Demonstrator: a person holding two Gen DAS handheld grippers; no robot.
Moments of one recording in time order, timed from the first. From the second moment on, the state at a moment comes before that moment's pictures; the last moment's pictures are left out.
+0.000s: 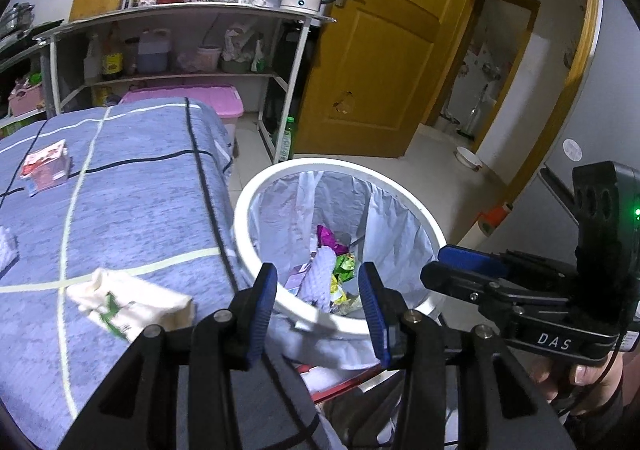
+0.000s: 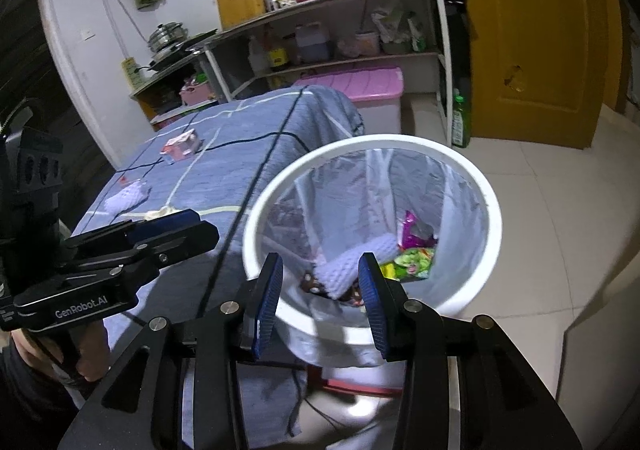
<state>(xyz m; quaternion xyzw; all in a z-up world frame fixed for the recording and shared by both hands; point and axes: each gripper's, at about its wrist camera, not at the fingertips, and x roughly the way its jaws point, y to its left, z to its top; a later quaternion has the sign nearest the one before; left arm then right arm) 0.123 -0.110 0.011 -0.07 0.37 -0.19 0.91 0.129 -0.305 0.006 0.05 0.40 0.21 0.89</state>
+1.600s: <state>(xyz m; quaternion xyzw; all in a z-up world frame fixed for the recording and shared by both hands) 0.081 0.120 -0.006 -0.12 0.33 0.04 0.93 0.158 -0.123 -0.016 -0.09 0.40 0.37 0.83</state>
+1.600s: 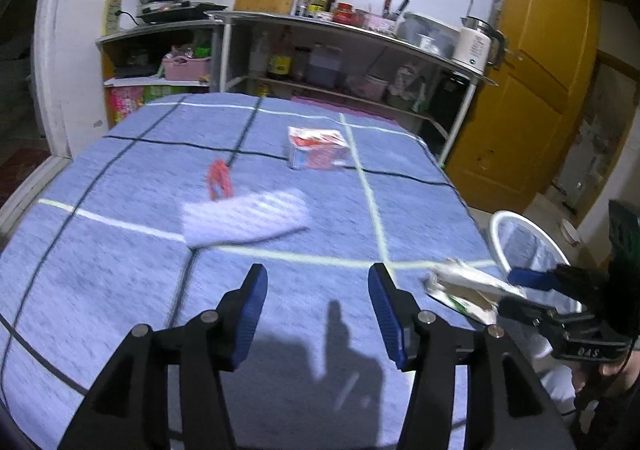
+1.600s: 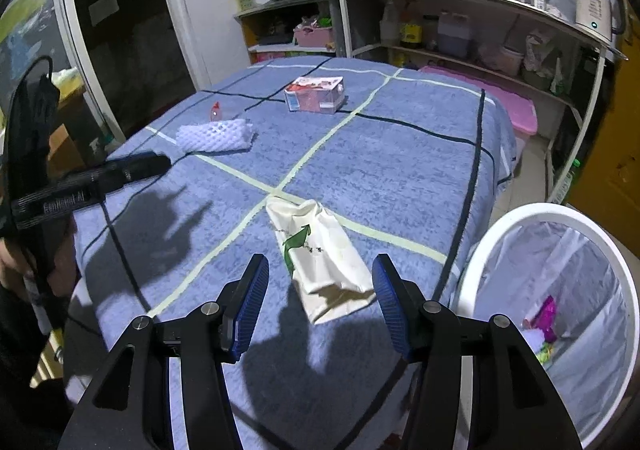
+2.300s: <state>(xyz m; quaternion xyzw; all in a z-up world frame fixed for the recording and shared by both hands) 0.148 0.183 -0.030 -0.06 0.37 0.03 0.93 0.177 -0.111 -0.030 -0.08 0.43 0.36 0.82</state>
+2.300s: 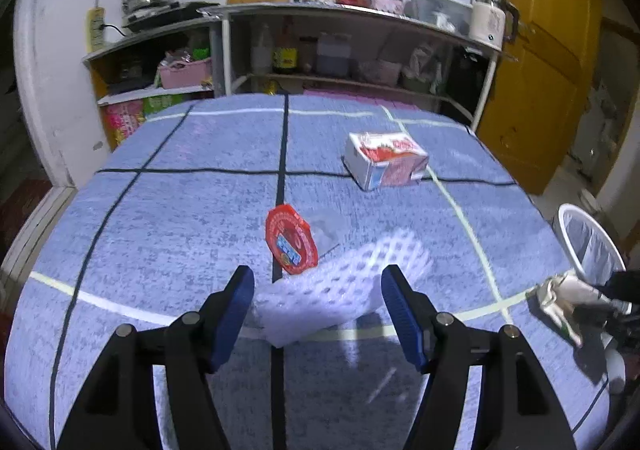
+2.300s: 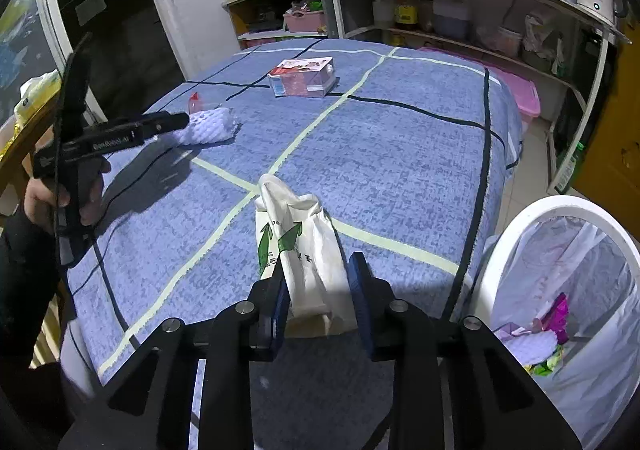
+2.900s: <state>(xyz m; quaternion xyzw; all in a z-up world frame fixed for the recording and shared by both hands) 0.143 0.154 -0.034 0.02 0.40 0.02 0.92 0.170 -0.121 -0.025 -0.06 0.42 0.36 0.83</state>
